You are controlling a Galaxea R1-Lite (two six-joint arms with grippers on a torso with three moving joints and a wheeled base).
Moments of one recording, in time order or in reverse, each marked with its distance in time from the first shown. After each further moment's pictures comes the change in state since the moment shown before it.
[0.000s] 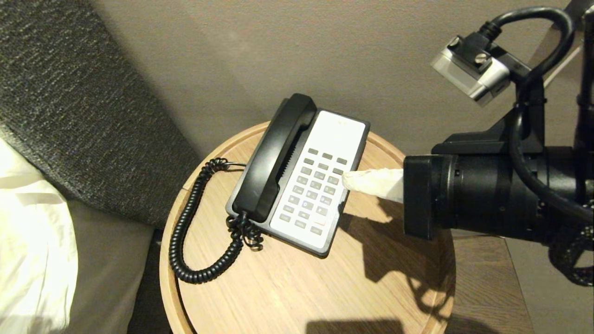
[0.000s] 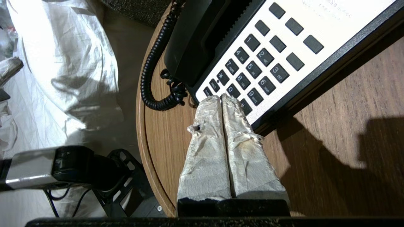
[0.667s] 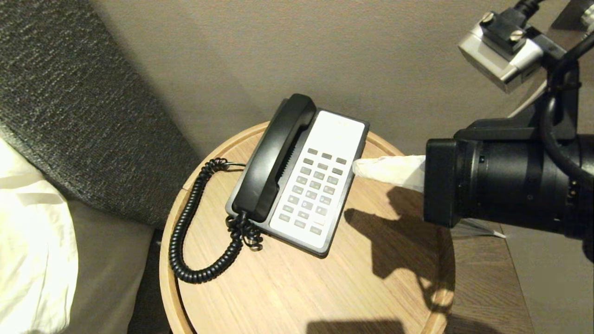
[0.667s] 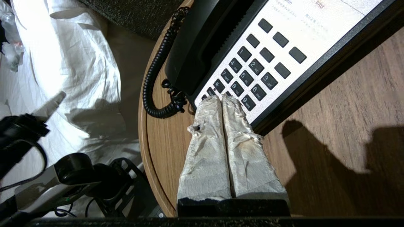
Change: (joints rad) left arm 0.529 -0.159 0.335 -0.086 0.026 0.200; right arm -0.001 -0.034 0.002 -0.007 -0.023 0.005
